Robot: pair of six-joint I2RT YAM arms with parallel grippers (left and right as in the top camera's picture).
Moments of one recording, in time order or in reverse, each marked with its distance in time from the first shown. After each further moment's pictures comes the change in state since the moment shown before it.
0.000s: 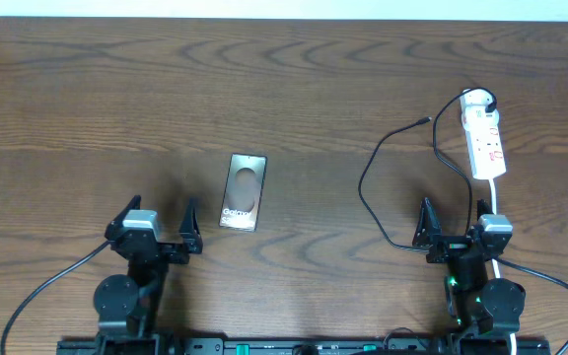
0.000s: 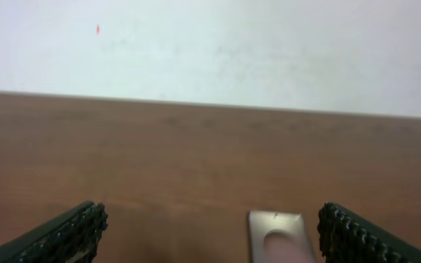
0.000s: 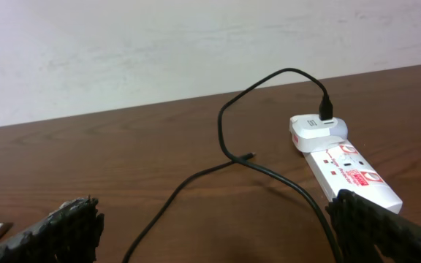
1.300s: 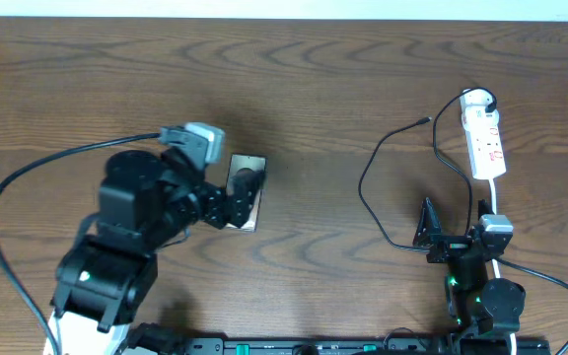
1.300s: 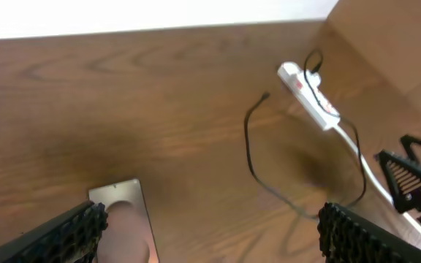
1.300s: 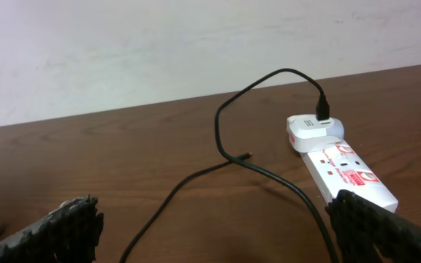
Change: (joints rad) left arm -0.332 0.826 0.875 -0.488 0.209 -0.049; right arm 0.000 0.000 0.000 0.000 0.007 0.000
